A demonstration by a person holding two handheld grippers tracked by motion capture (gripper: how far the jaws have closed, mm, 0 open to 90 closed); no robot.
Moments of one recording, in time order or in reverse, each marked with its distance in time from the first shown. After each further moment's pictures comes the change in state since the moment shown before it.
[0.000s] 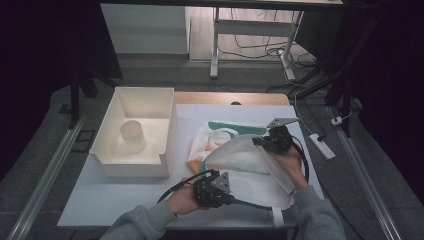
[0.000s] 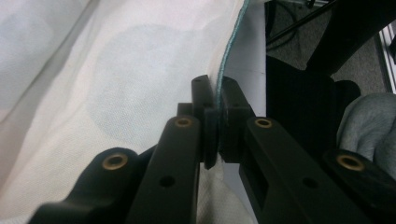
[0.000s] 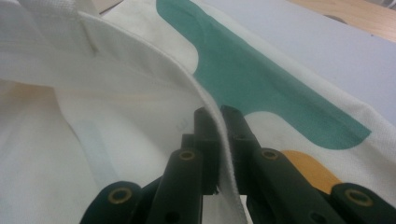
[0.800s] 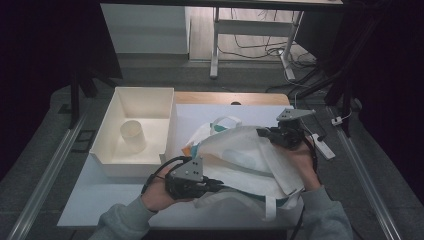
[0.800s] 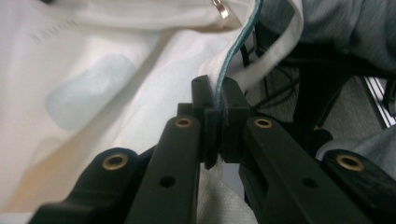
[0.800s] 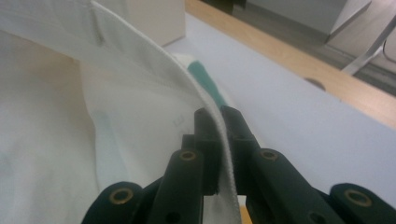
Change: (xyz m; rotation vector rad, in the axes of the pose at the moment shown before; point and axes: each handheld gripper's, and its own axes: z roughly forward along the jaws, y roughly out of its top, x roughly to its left) left arm -0.018 0.002 -0.105 -0.283 0.082 0.039; right arm 0.027 0.040 -0.061 -0.124 -0.005 -0.092
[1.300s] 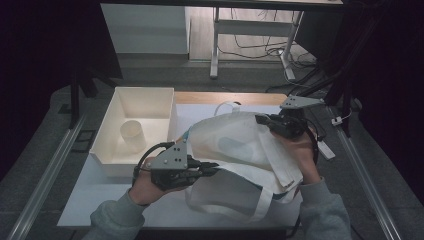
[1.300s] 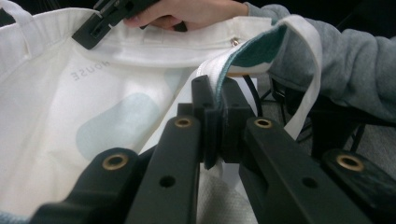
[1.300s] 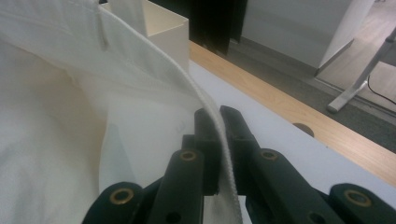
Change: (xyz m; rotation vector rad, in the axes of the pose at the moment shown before) left arm 0.003 0.025 -0.034 -0.148 0.094 0.006; right arm 0.009 0.039 -0.016 -0.096 -0.017 0.006
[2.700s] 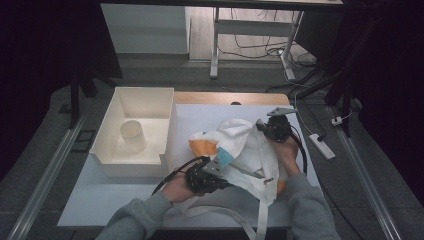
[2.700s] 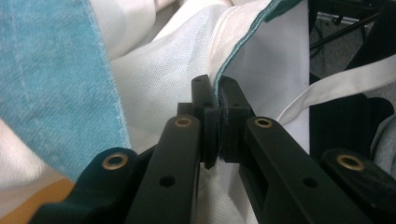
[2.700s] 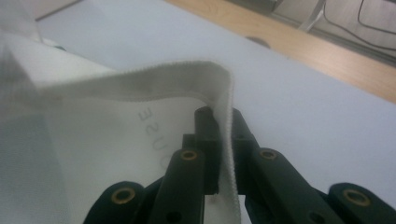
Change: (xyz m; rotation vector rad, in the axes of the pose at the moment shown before) left arm 0.024 -0.078 0.116 0.429 -0.079 -0.079; right arm -0.064 -0.088 0.092 0.196 -0.188 0.078
